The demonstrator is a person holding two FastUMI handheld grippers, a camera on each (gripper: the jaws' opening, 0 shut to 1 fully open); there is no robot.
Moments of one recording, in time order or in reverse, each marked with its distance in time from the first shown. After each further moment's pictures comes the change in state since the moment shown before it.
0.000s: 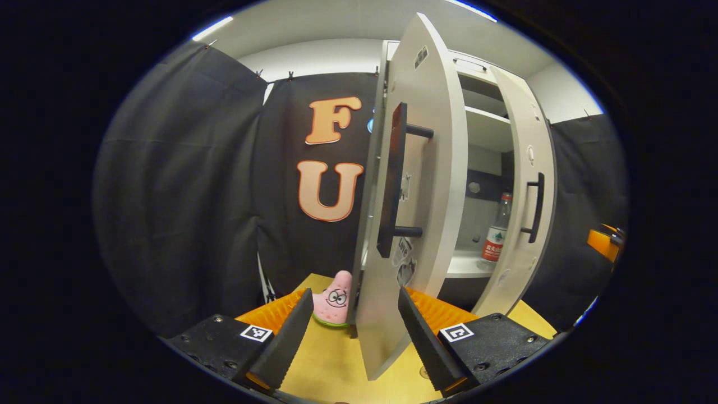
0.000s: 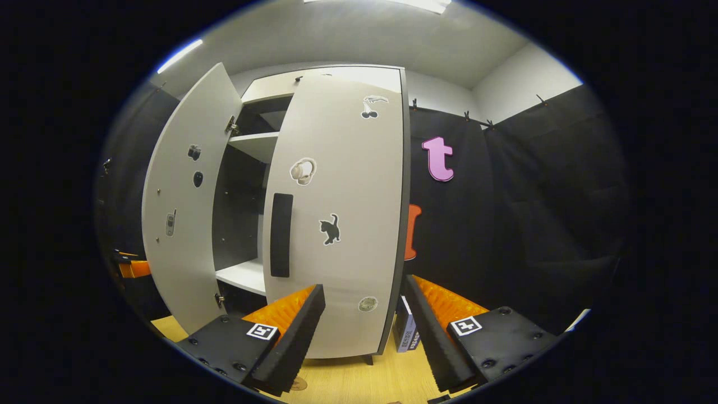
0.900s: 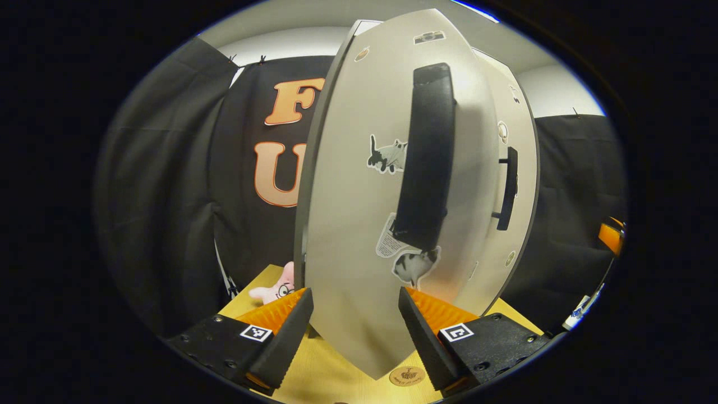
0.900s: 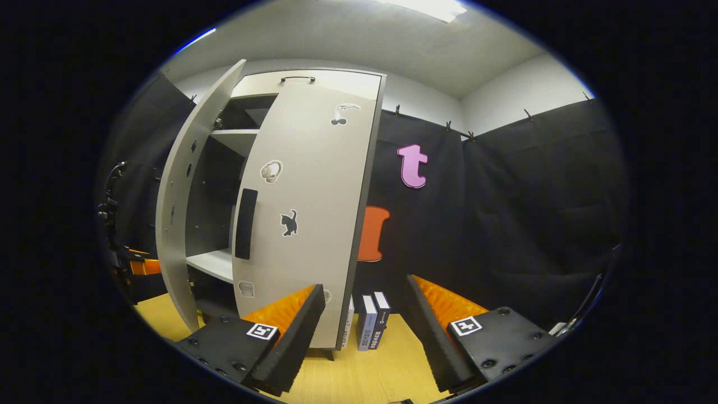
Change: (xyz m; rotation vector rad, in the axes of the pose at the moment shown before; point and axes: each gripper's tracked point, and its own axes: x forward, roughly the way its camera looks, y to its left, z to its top) left arm 0.066 -0.073 -0.032 -0.034 0.059 -0.148; right arm -0.032 -0.065 0.001 -0.081 -0.006 -0.124
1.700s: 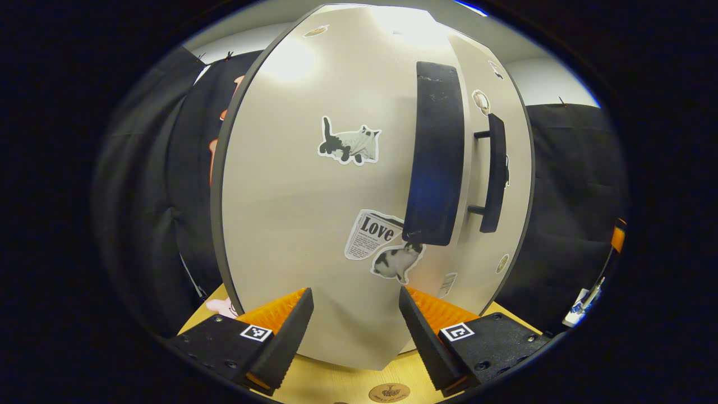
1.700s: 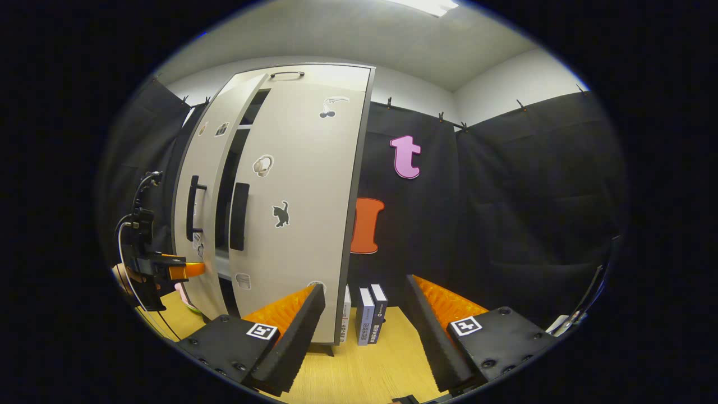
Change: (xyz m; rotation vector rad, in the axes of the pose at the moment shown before) left arm 0.068 -0.074 -0.007 0.041 0.024 -0.116; right arm -0.002 -0.011 -0.018 0.040 0.037 -0.017
